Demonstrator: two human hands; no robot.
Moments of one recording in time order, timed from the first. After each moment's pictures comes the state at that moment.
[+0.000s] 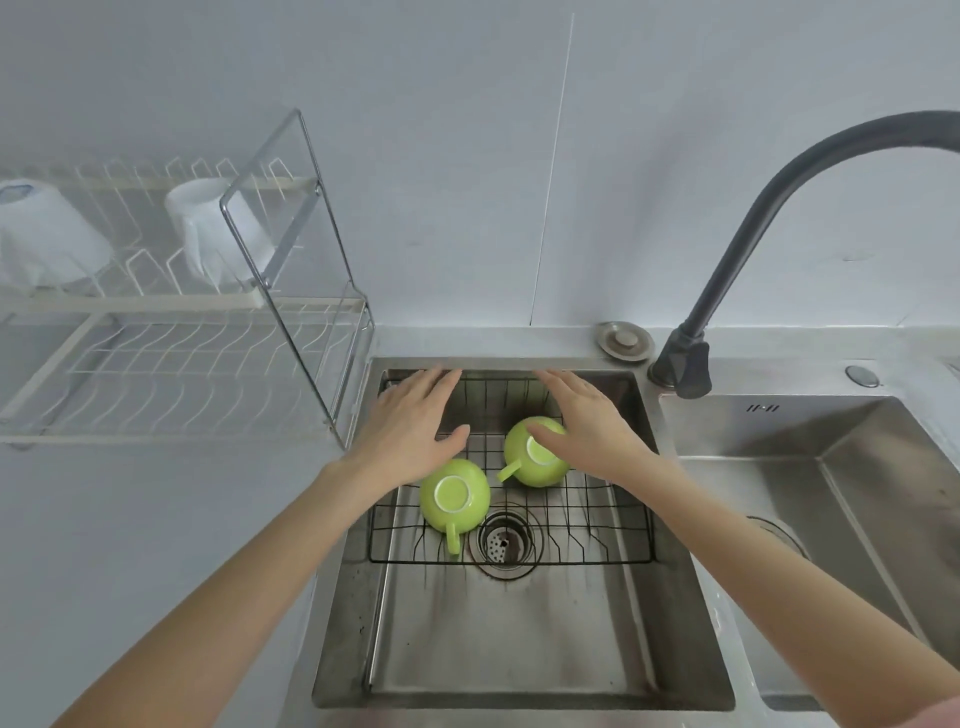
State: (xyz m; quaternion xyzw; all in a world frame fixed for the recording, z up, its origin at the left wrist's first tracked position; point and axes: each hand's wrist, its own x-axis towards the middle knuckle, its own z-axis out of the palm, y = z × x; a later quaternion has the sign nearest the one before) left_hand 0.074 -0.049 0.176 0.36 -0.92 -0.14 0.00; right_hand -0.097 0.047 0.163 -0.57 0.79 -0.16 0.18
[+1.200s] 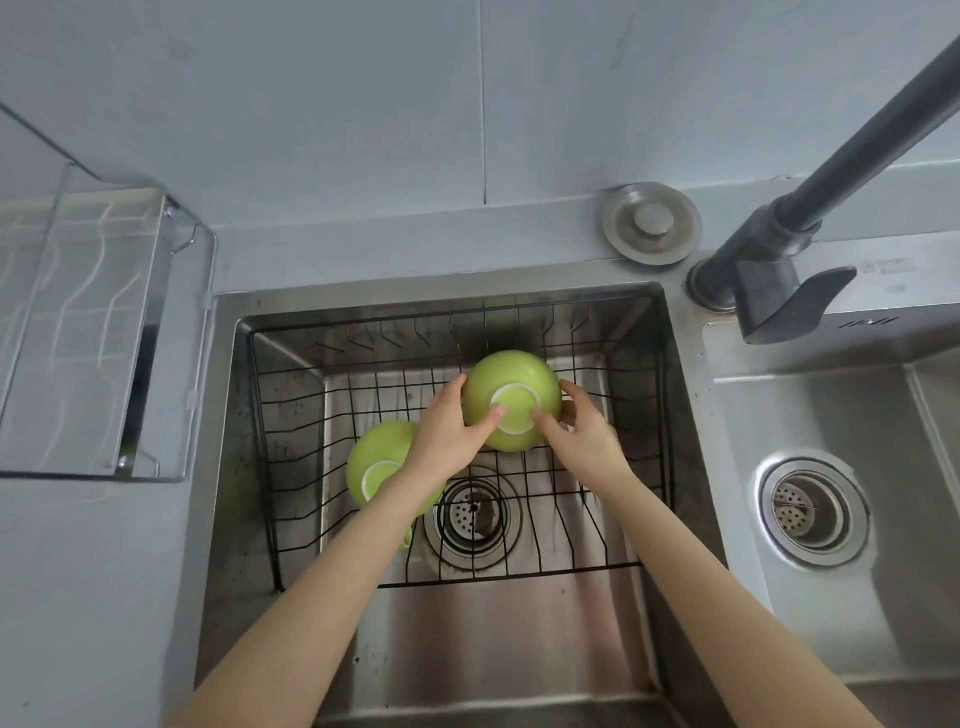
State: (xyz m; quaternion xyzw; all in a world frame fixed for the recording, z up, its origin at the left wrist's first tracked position) left_hand -0.063 -0.082 -0.017 0.50 -0.74 -0.45 -0.05; right_hand -0.171 0.011 -0.015 -0.18 0.81 -0.33 0.45
